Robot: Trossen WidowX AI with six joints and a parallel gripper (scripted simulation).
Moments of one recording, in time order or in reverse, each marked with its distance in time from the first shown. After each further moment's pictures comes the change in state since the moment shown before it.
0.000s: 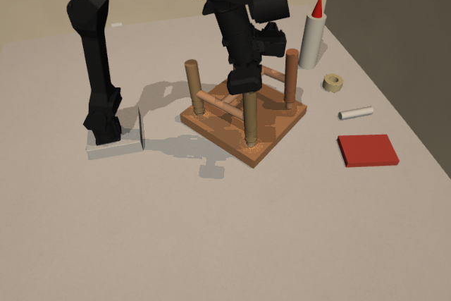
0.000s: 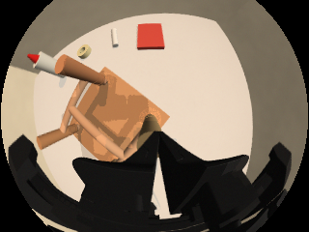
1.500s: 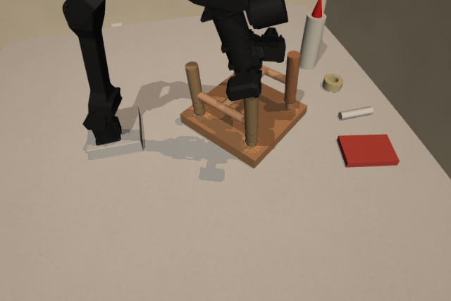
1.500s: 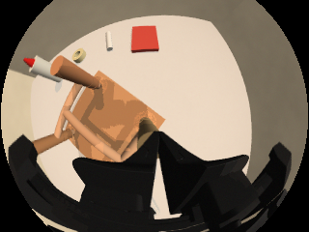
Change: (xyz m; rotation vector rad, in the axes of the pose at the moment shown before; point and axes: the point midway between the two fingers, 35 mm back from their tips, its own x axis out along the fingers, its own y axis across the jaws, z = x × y) arm 0.009 -0.009 0.000 0.015 -0.038 -0.026
